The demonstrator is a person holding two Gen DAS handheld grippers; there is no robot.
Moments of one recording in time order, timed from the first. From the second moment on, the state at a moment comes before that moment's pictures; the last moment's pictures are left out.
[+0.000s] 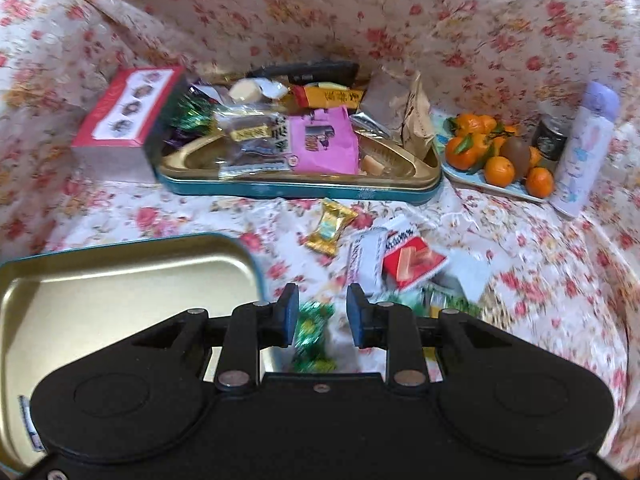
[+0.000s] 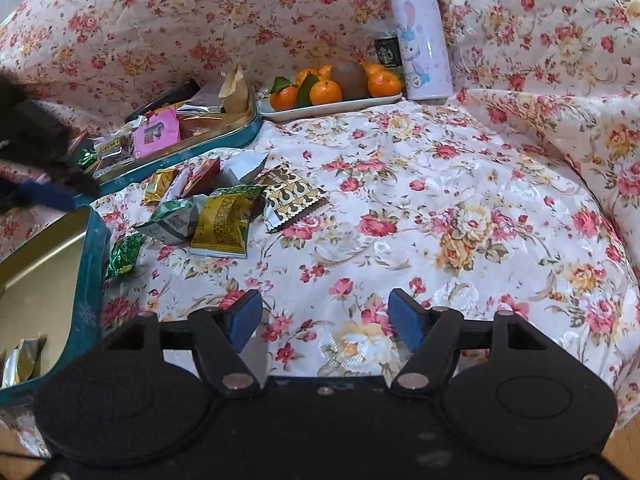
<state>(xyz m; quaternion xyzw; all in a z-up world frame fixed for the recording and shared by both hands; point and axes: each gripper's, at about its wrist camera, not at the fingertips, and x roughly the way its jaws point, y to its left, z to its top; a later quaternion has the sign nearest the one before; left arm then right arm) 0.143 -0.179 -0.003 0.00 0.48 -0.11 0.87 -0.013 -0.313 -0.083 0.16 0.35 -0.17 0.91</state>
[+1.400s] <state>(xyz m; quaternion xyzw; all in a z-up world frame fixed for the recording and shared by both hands) 0.137 -0.236 -0.050 -0.04 0.55 -0.14 0.82 0.061 -0.370 -0.062 0.12 0.33 -0.07 0.93</state>
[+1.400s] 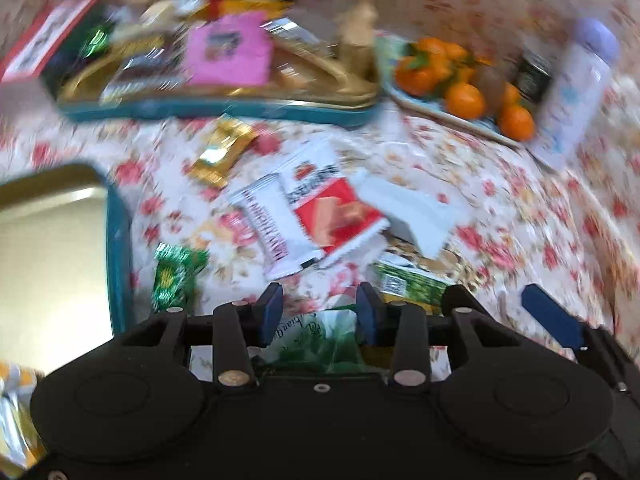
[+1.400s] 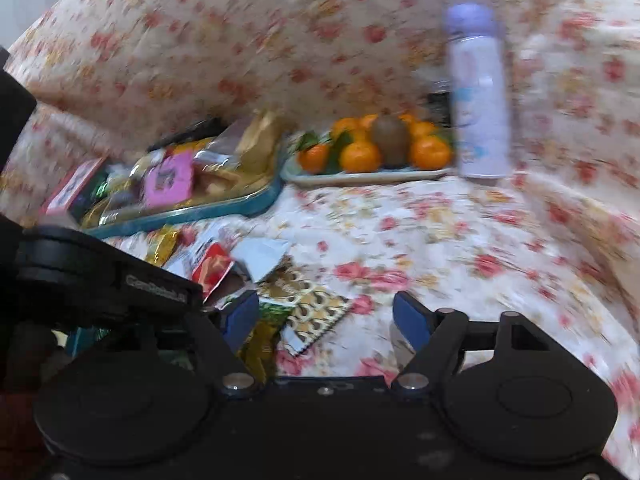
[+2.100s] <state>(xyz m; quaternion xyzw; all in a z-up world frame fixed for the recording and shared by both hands) 0.134 -0.215 -0.047 -0.09 0.55 -0.16 0.81 0.127 -0.395 -0.057 0.19 0.35 -0.02 0.92</state>
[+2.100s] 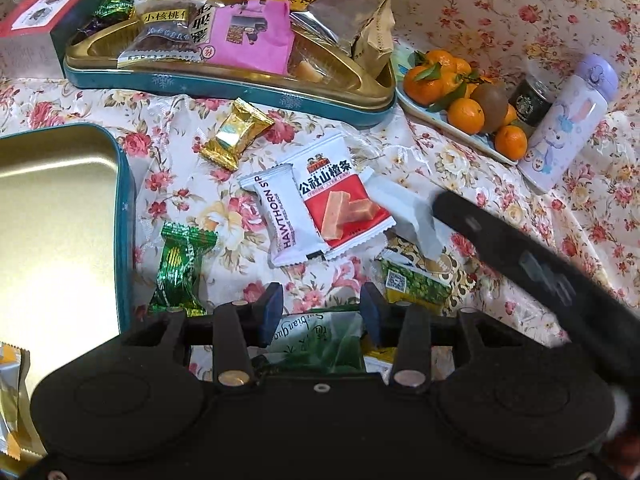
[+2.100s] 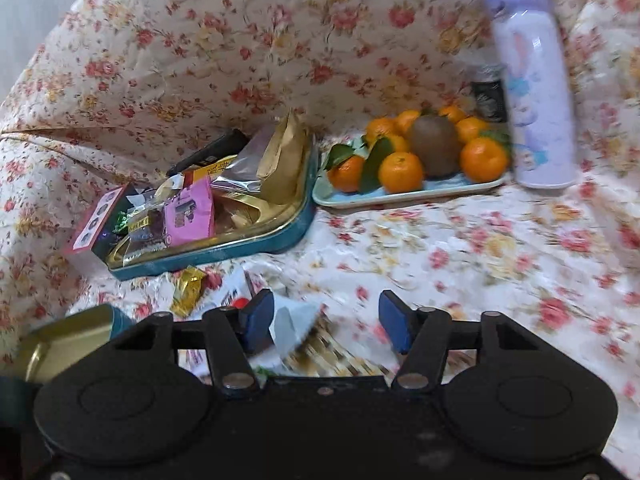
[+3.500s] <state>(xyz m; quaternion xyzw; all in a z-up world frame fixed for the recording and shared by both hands) 0.034 -0.195 -0.024 0.01 0.47 -0.24 0.85 -0.027 -0.375 -0.067 0.09 0.32 -0.08 0.94</state>
